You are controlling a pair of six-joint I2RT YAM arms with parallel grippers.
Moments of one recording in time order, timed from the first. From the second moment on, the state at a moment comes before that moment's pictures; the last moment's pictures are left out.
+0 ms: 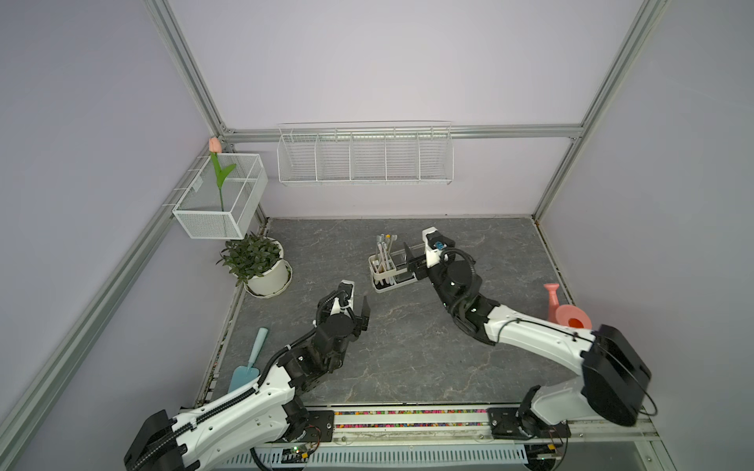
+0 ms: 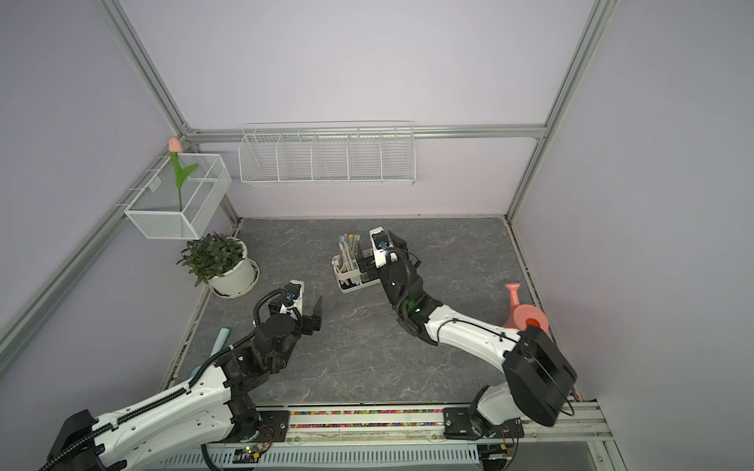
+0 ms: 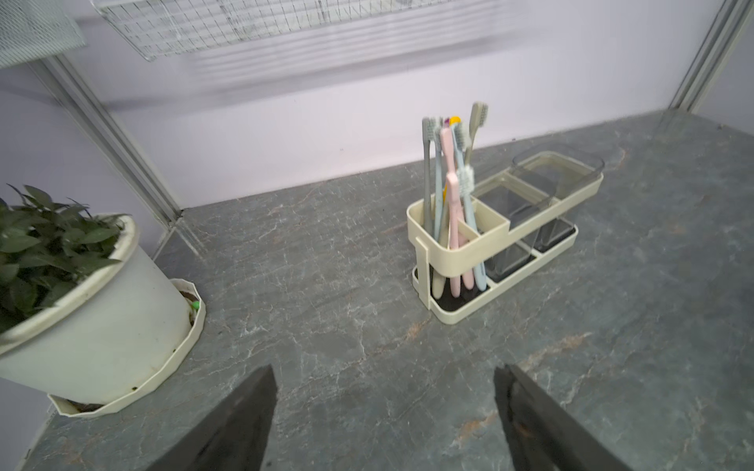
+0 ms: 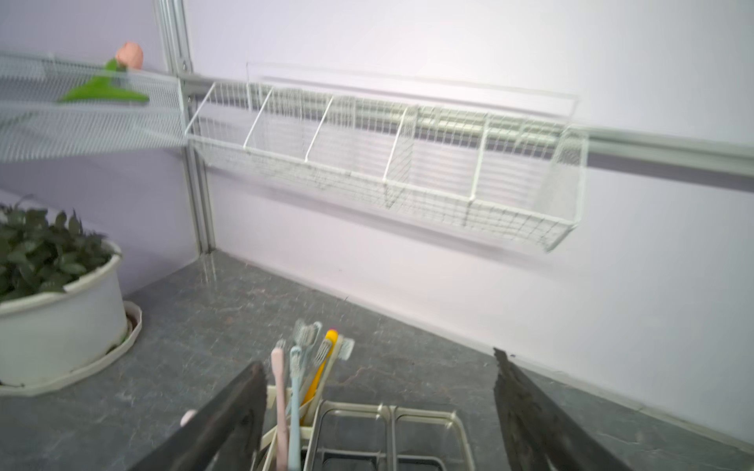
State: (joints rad) left arm -0.92 0.83 0.48 0.04 -0.71 -0.10; right arm 0.83 1.35 0.89 0.57 0.48 -0.12
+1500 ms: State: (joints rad) left arm -0.11 1.54 0.39 0.82 -0.43 -0.06; right arm 0.12 1.50 0.24 1.08 0.45 -0.07
